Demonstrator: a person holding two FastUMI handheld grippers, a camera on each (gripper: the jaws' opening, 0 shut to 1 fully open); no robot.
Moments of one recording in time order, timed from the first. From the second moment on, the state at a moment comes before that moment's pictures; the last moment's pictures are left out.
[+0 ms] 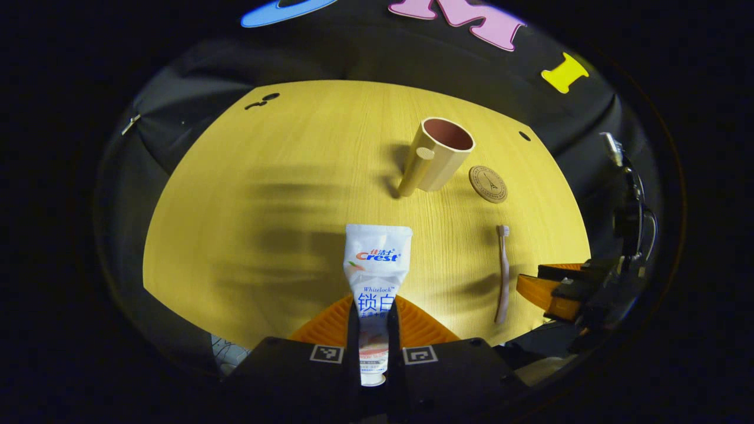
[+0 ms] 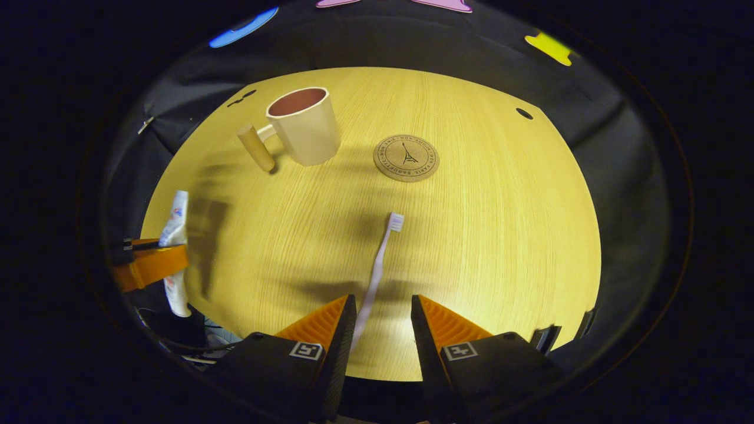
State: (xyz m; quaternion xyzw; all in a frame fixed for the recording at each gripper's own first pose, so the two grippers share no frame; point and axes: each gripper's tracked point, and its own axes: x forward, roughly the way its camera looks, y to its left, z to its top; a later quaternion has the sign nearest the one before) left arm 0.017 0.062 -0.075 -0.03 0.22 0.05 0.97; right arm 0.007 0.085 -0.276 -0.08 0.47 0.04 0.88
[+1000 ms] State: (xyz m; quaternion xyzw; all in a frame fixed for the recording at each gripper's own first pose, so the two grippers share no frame) left arm -0.036 0.092 -0.093 -0.07 0.22 0.08 0.97; right arm 0.037 0.107 -0.295 -0.06 0.51 0.04 0.86
